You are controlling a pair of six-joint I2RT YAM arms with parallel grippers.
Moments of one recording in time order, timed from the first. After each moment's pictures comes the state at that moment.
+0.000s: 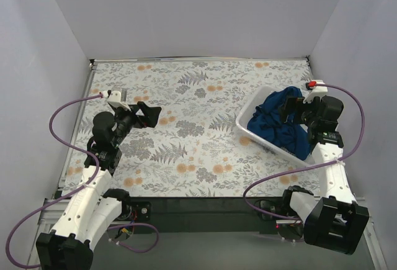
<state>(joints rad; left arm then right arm) -0.18 0.76 0.59 0.08 0.24 -0.35 -0.21 1.00 0.71 -0.13 -0.37 -0.03</state>
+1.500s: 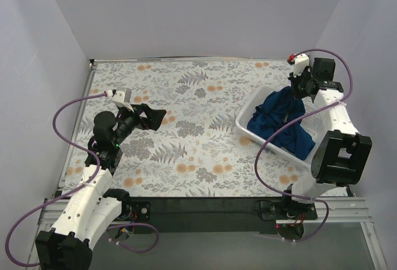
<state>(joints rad) -0.19 0.78 0.59 0.11 0.36 -0.35 -0.14 1.57 1.30 -0.48 -0.29 -0.48</state>
